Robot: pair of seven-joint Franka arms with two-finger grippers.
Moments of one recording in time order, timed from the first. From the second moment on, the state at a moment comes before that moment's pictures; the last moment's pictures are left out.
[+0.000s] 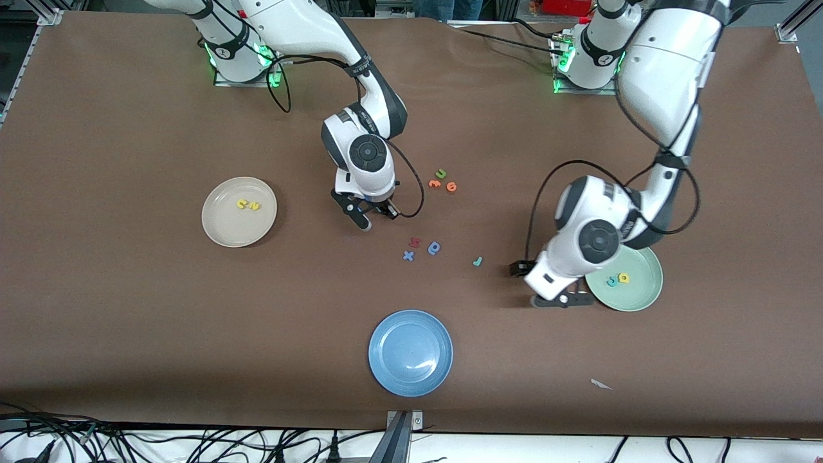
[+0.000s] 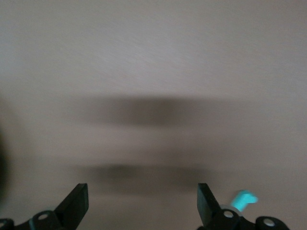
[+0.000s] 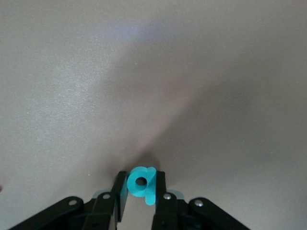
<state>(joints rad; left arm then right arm) -0.27 0.72 -0.11 -1.57 0.02 2.22 -0.48 0.91 0.69 -0.19 -1.74 0.22 2.34 1.44</state>
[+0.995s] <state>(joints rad) -0.42 0.79 -0.11 -1.56 0.02 2.33 -0.86 0.90 0.52 -0.68 -1.87 0.20 1.99 0.43</state>
